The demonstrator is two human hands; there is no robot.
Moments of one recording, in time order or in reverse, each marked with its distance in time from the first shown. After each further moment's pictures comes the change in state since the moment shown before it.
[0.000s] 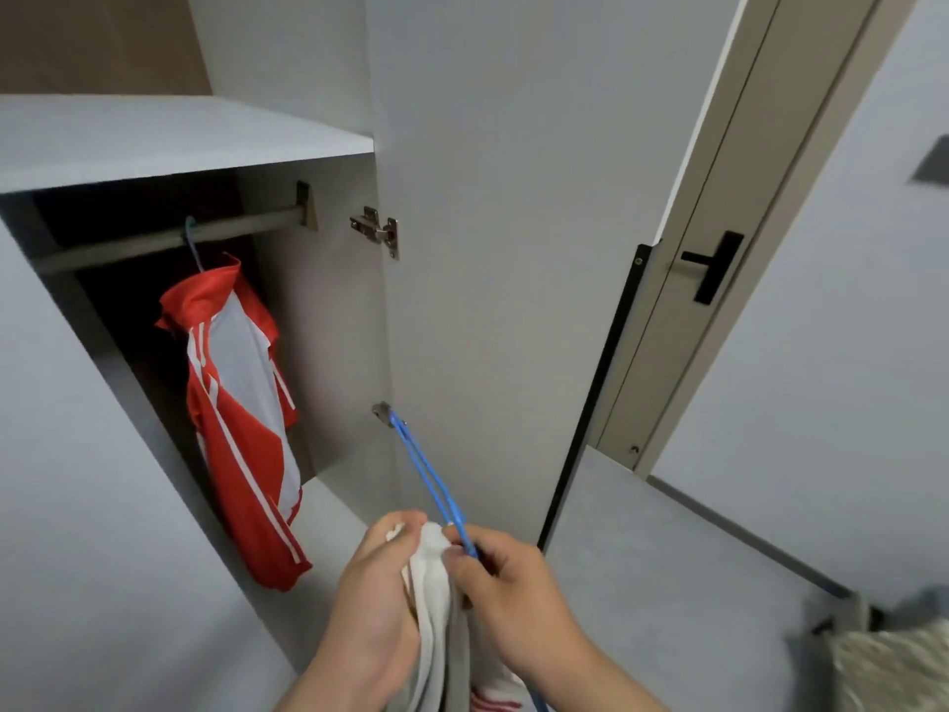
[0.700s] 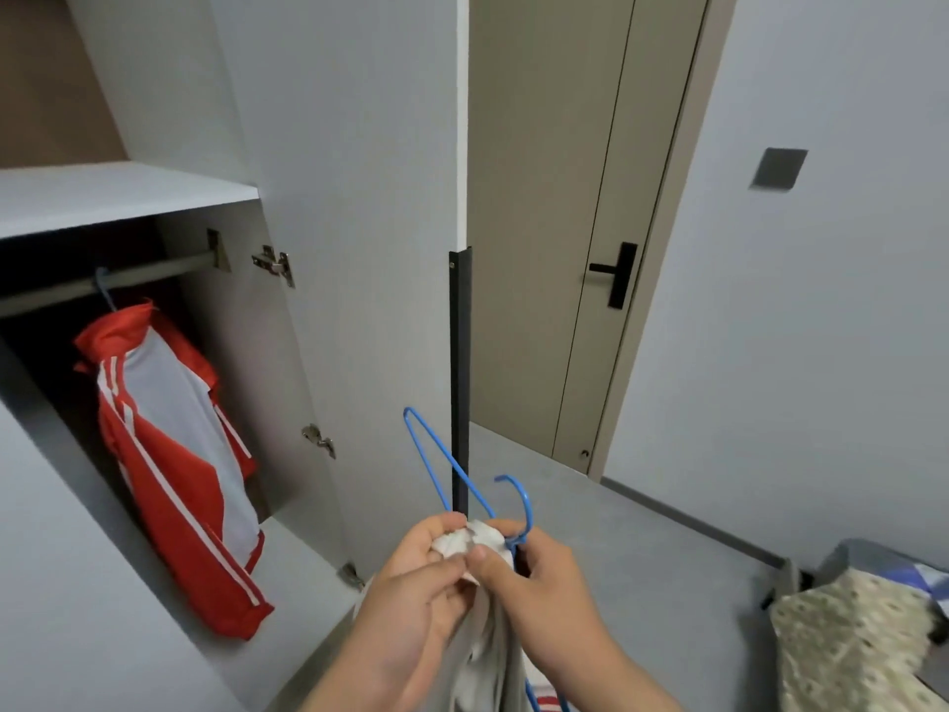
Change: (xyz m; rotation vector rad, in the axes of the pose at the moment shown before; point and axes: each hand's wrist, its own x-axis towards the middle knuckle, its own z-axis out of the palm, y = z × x) left_hand -0.093 -0.099 0.096 0.119 -0.319 -0.066; right_hand -0.116 -0.006 -0.137 0.038 0.202 -0.090
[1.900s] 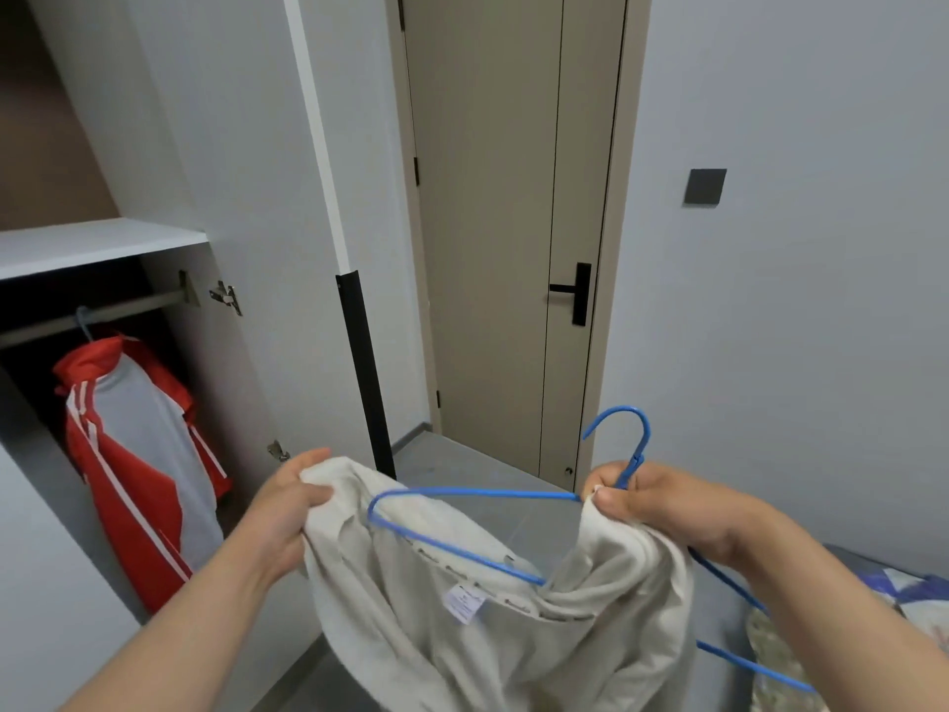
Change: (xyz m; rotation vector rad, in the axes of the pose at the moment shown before) left_hand 0.049 0.004 0.030 0.443 0.429 0.170; right_hand -0.017 -0.048 -0.288 -0.079 -0.496 0.119
